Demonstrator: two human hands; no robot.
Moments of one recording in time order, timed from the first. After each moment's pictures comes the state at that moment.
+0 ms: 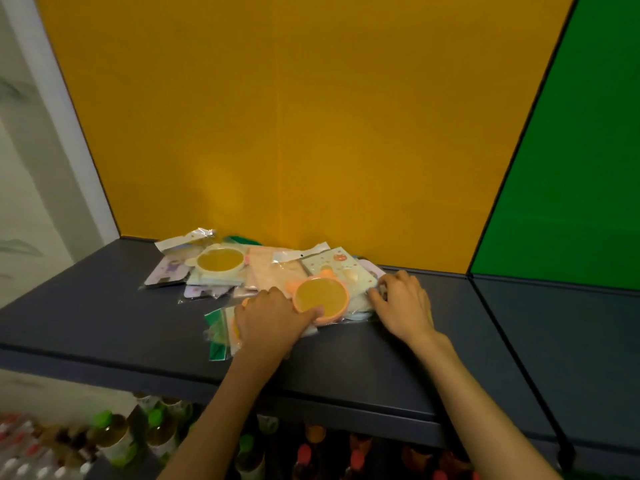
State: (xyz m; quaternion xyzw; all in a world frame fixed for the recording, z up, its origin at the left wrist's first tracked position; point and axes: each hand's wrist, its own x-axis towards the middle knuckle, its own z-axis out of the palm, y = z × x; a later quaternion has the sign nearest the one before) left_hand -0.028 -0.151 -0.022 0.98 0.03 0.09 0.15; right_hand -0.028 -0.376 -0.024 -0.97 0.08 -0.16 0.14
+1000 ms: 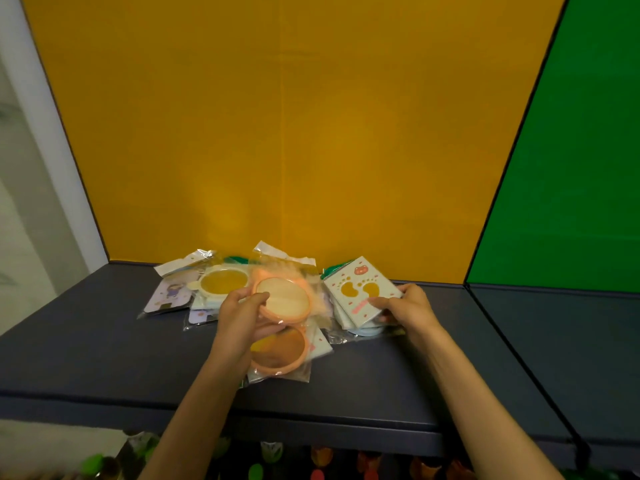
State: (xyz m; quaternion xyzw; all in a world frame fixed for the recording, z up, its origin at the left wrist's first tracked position) left_hand -0.012 -0.086 0.007 0.58 0.09 -0.04 0.81; right_hand -0.018 -0.353 -0.004 -0.75 0.23 -0.10 0.61
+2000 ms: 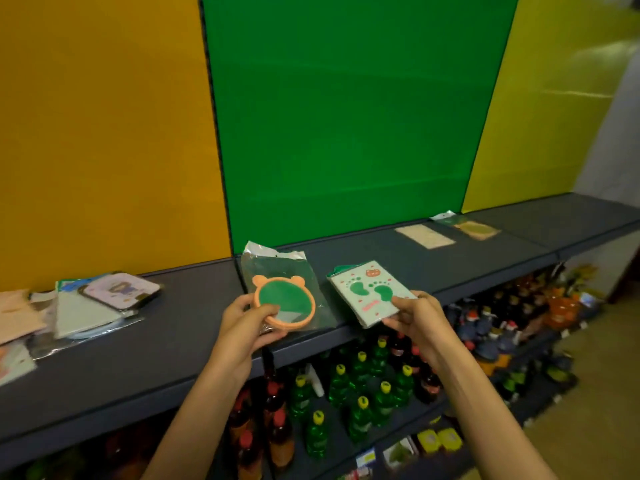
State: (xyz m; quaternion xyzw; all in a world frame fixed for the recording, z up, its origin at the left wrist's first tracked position) left_hand -0.209 -0.451 -0.011 0.62 -0.09 -0.23 0.75; right_hand -0.366 -0.685 -0.017 -0.51 0.32 -0.29 0.74
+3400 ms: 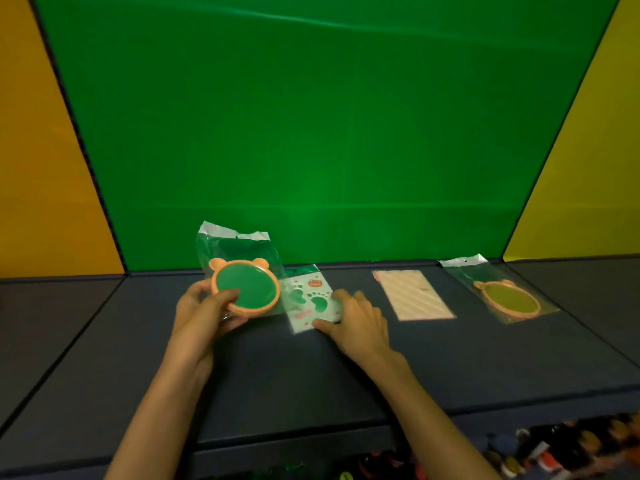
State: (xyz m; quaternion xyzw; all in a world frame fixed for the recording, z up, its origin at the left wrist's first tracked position) left_hand -0.169 -0.748 0.001 0.62 0.03 -0.03 0.79; right_hand -0.228 -0.965 -0.027 -0.96 0.18 -0.09 0.18
